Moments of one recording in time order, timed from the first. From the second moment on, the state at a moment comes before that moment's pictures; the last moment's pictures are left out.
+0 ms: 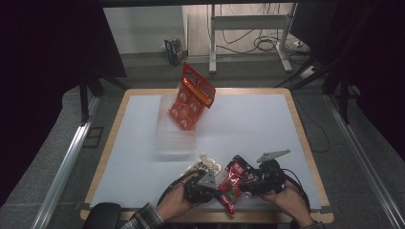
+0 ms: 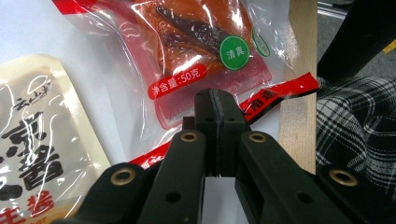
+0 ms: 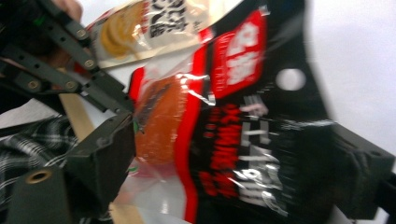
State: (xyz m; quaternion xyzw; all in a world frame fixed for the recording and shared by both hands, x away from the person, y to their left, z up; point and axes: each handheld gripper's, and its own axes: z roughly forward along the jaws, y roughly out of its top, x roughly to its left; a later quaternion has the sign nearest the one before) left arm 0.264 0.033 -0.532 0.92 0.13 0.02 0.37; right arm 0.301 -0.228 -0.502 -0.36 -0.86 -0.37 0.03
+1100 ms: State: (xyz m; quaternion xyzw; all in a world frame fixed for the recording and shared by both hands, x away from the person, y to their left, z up) left arm 0.245 0.033 -0.528 0.92 0.10 0.08 0.38; right arm 0.290 -0.204 -0.487 -0.31 -0.84 -0.43 0.08
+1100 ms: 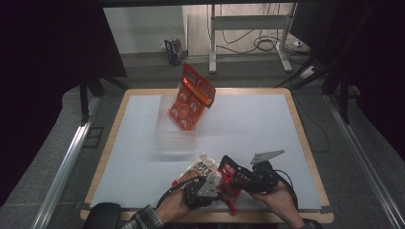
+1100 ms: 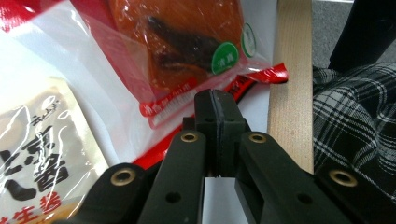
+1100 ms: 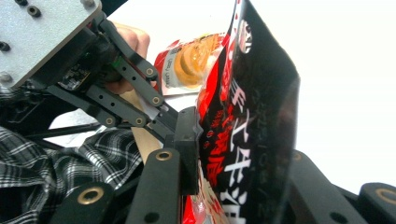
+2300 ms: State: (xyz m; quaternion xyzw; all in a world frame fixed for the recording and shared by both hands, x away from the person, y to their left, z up) left arm 0.226 0.083 -0.513 0.87 0.20 0.11 0.43; right arm 0.321 -0.209 -0.441 -0.30 -0.83 -0.47 -0.02
